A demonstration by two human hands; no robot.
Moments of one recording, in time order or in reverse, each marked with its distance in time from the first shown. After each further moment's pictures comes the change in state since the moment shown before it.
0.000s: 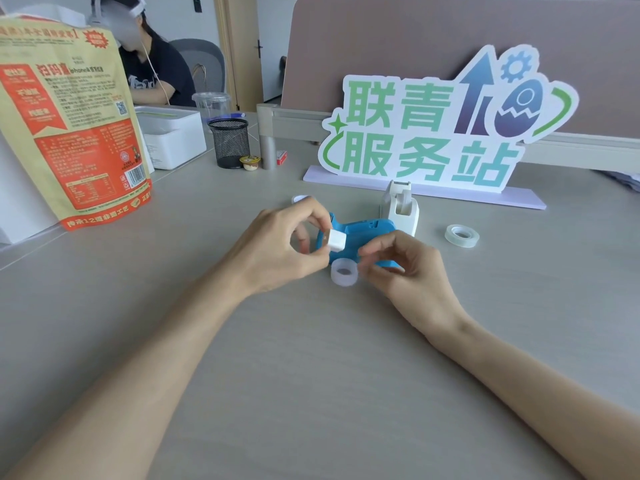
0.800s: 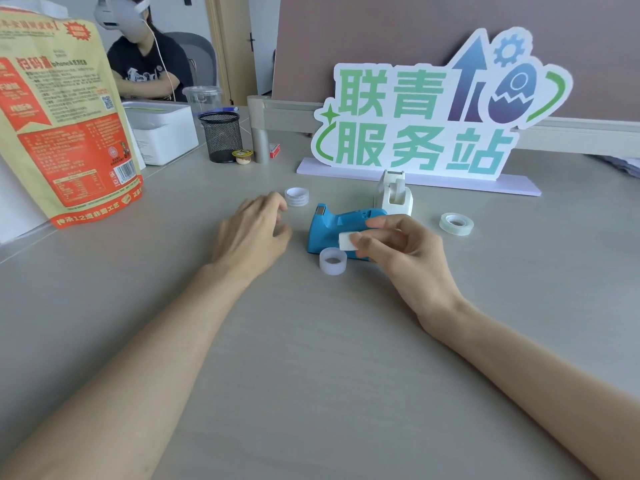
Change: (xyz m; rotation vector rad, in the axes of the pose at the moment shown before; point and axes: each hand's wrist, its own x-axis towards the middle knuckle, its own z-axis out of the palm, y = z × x) left_hand 0.017 -0.060 0.020 0.520 0.172 -0.167; right_hand 0.001 -0.006 -0.001 0.273 0.059 0.142
